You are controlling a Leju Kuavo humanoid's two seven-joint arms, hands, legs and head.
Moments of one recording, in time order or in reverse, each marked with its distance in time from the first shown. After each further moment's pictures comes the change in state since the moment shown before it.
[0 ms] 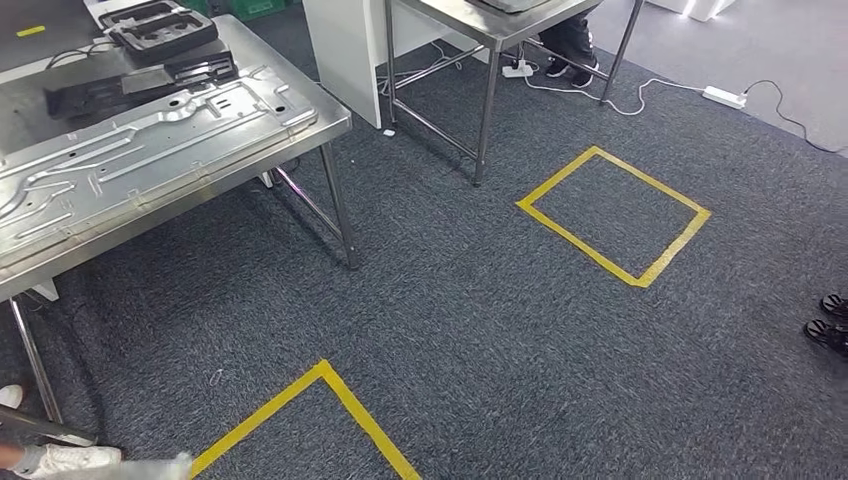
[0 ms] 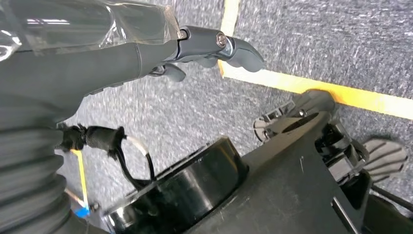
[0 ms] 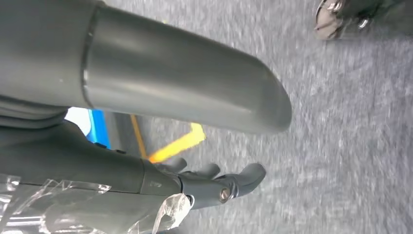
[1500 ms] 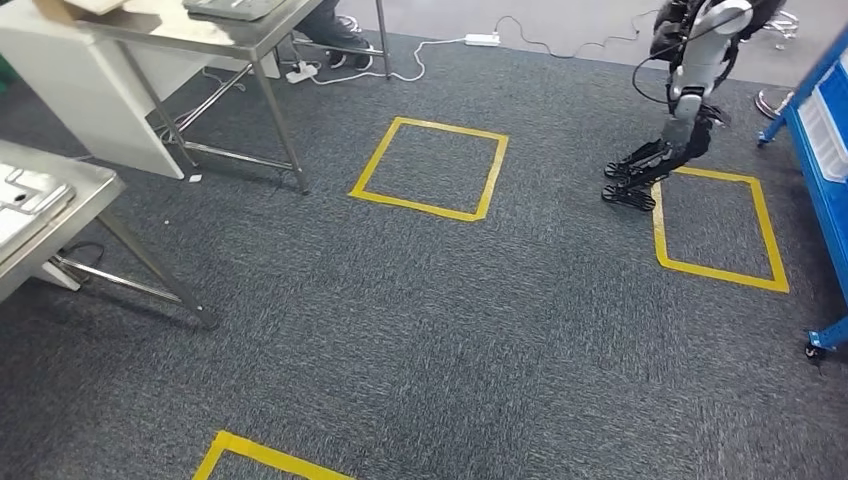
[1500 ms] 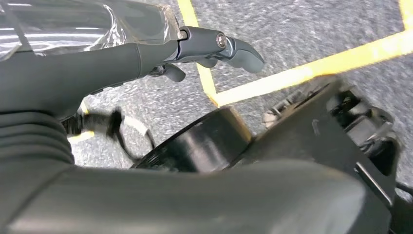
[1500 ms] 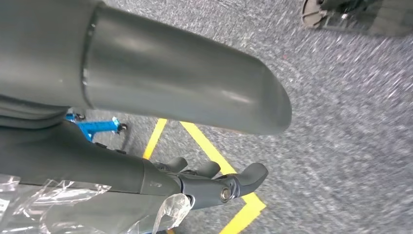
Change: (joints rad) left arm 0.028 -0.003 0.001 0.000 -0.002 0.000 -0.044; right arm -0.005 0.008 0.032 0.006 0.002 0.006 -0.022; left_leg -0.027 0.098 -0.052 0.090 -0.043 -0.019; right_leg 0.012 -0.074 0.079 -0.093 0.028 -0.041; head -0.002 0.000
